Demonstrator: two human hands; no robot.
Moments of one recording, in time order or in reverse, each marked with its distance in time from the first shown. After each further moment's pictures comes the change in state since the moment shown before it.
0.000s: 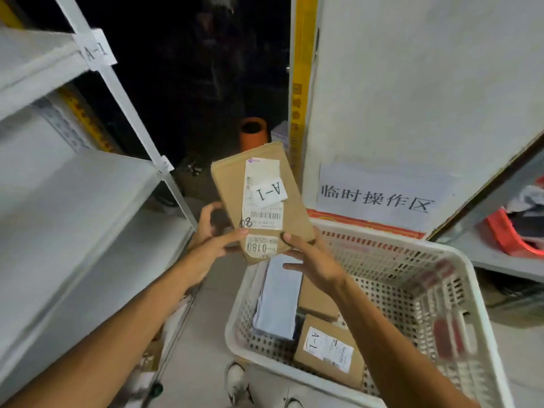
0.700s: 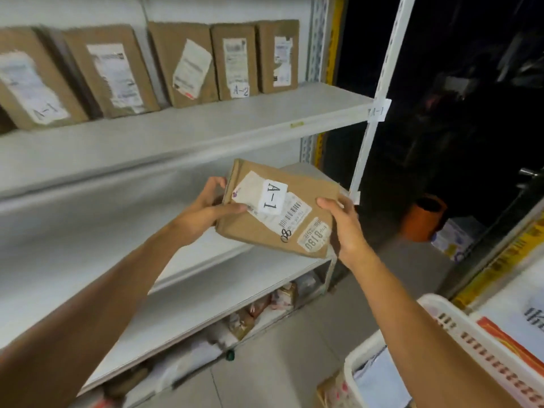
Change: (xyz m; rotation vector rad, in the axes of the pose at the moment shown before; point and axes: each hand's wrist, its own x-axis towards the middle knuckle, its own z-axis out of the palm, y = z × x) left_hand -0.277 0.100 -0.246 0.207 0.585 0.234; right_hand -0.025 -0.032 0.316 -0.127 -0.526 -0.129
